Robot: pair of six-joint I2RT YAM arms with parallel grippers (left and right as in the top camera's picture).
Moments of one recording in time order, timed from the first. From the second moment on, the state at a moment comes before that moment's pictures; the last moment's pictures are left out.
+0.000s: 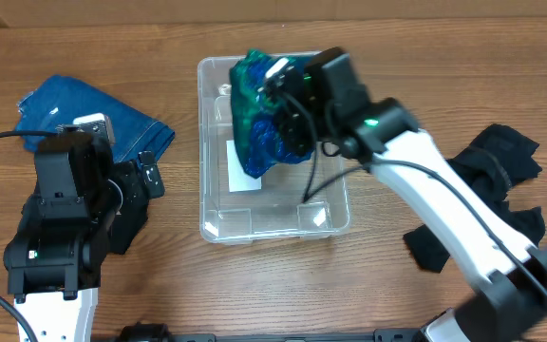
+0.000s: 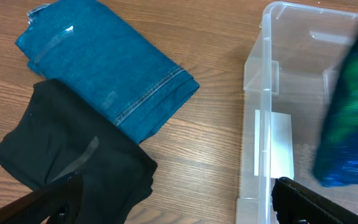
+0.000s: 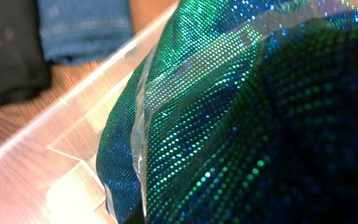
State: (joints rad) left arm 0.03 1.00 1.18 -0.98 -0.07 -0.18; right arm 0.56 1.72 1.56 -0.71 -0.23 -0.20
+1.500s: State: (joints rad) left arm 0.03 1.01 1.18 -0.99 -0.06 -0.18; right arm 0.22 1.47 1.59 -0.79 0.12 0.27
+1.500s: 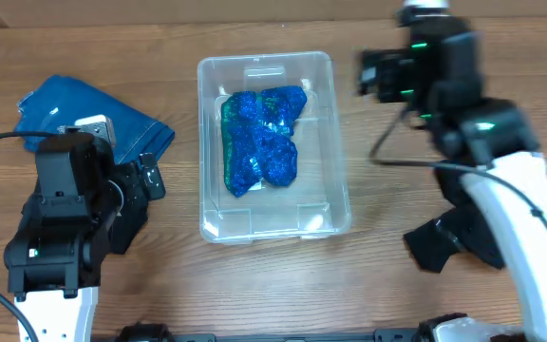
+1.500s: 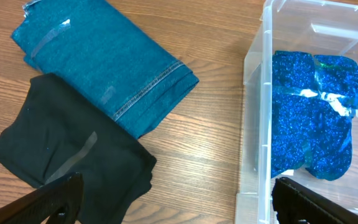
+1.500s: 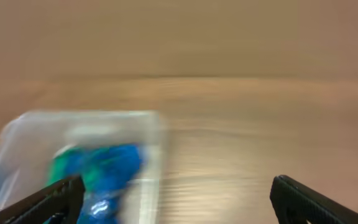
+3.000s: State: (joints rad) left arm 0.03 1.04 1.18 -0.99 -0.06 -0.18; right arm -0.71 1.33 0.60 -0.59 -0.42 0.51
